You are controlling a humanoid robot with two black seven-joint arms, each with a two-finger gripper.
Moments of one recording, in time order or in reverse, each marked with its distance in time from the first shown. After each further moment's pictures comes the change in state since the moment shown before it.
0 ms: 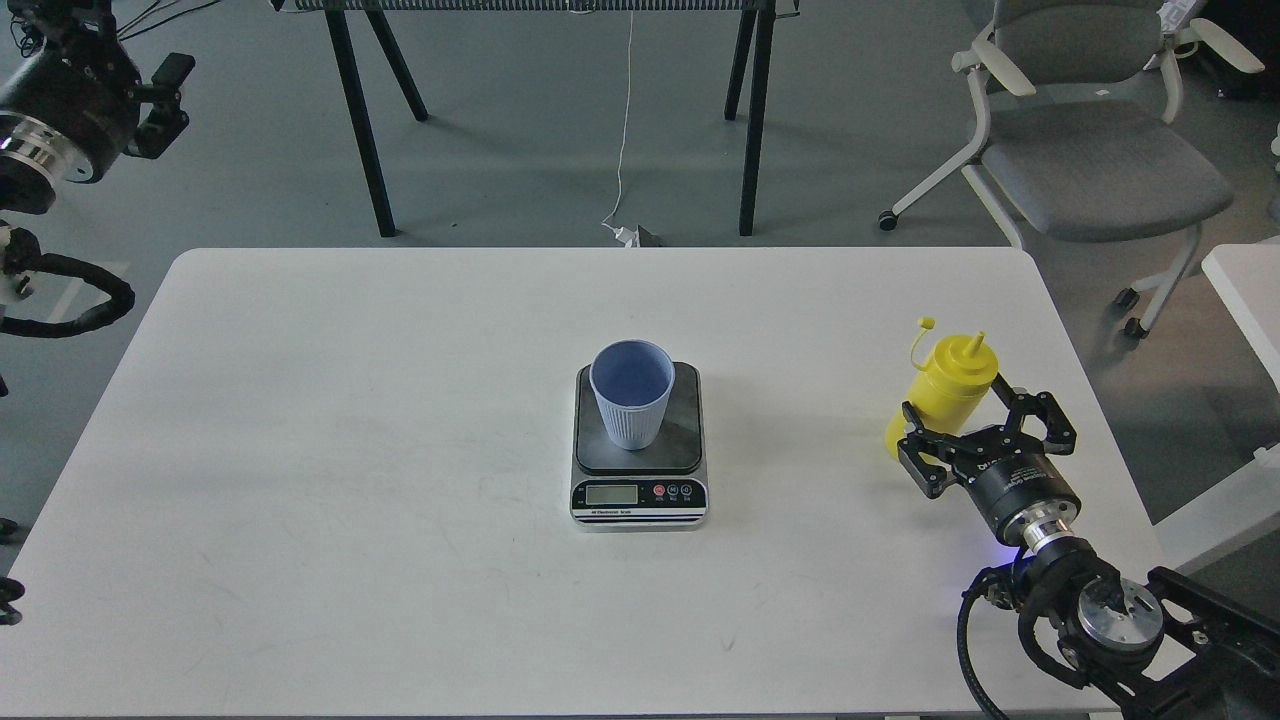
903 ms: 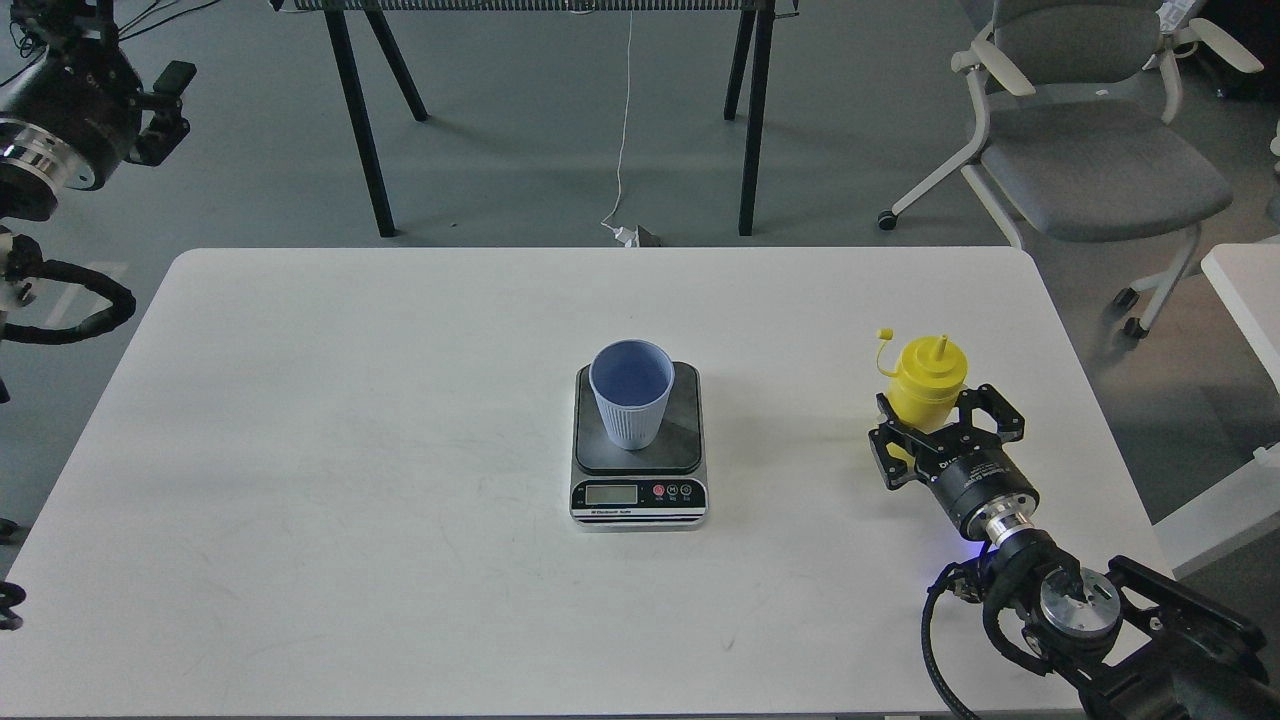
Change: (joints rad) left arm 0.017 -0.002 -0.001 0.000 0.000 0.000 0.000; right arm 0.040 0.081 0.004 -0.066 -0.046 0.000 -0.054
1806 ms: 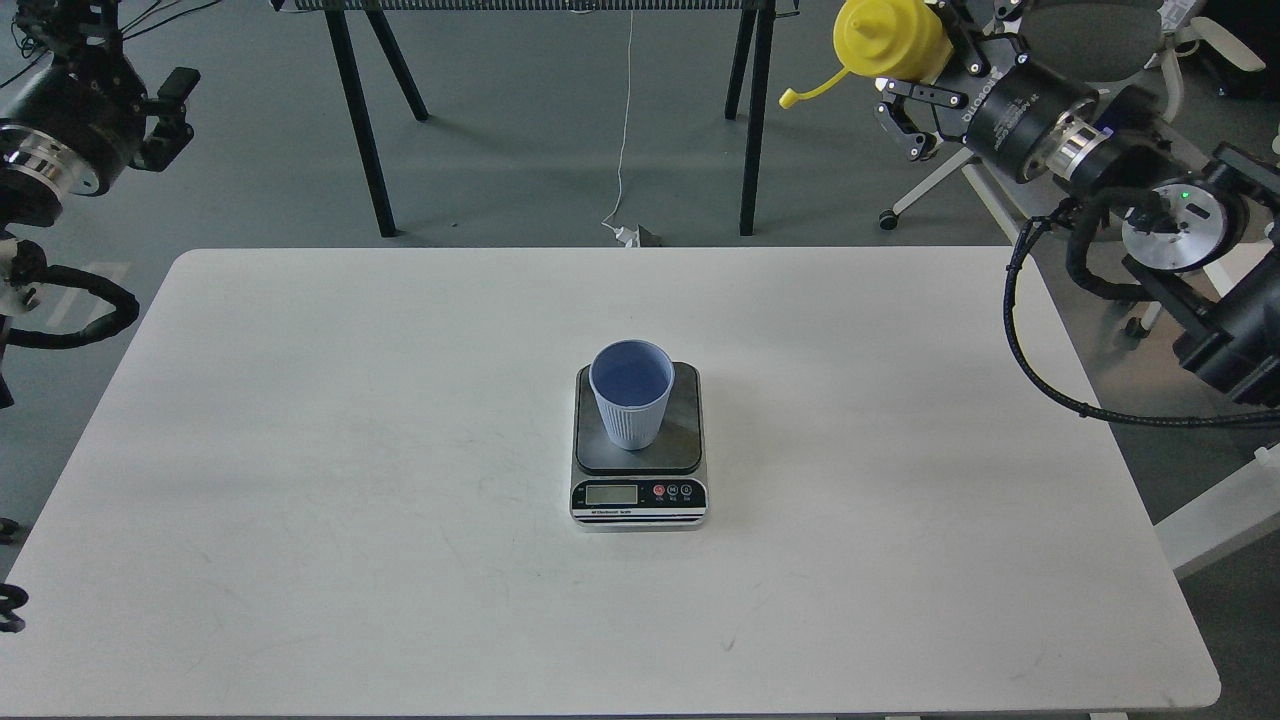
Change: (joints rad) left arm 0.005 0.001 -0.006 -0.002 -0.005 0.000 0.000; right arm 0.796 -0.098 -0.192 -0.201 -0.540 0.000 -0.171
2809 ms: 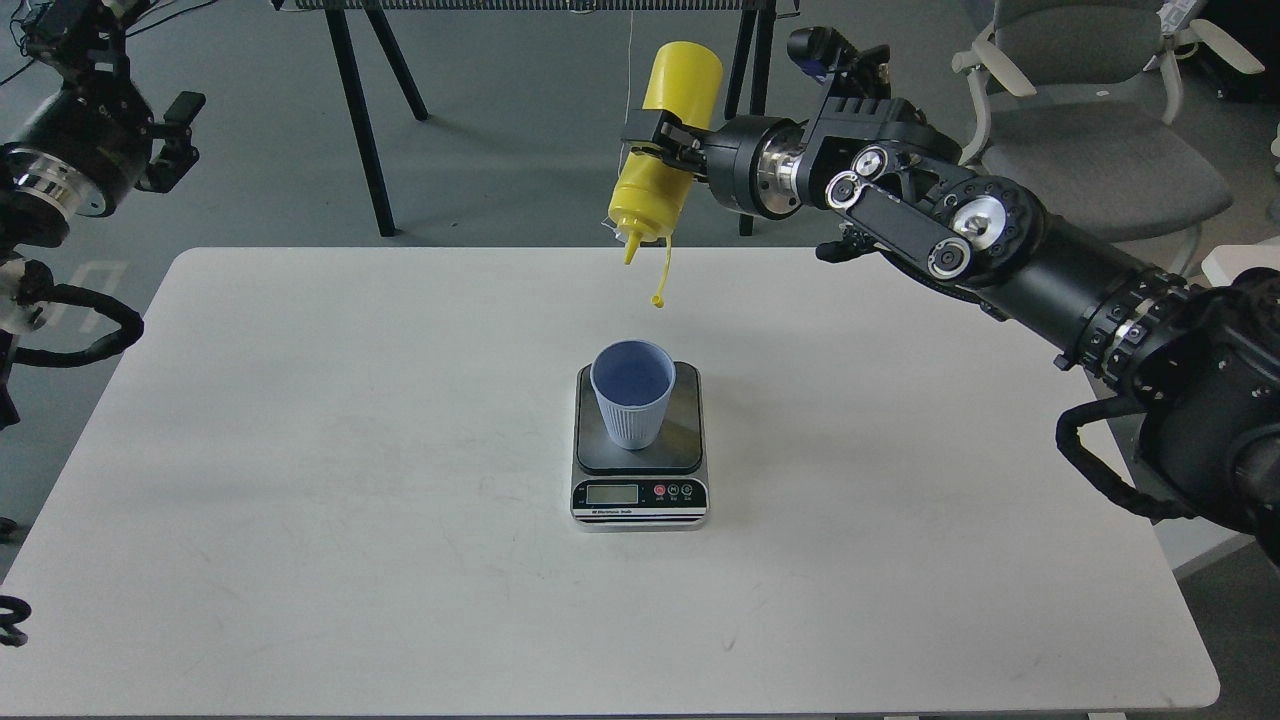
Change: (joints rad) left arm 0.032 -0.004 -0.005 -0.006 -0.007 0.000 0.000; right arm 0.202 0.429 -0.217 -0.159 -1.052 -0.203 -0.029
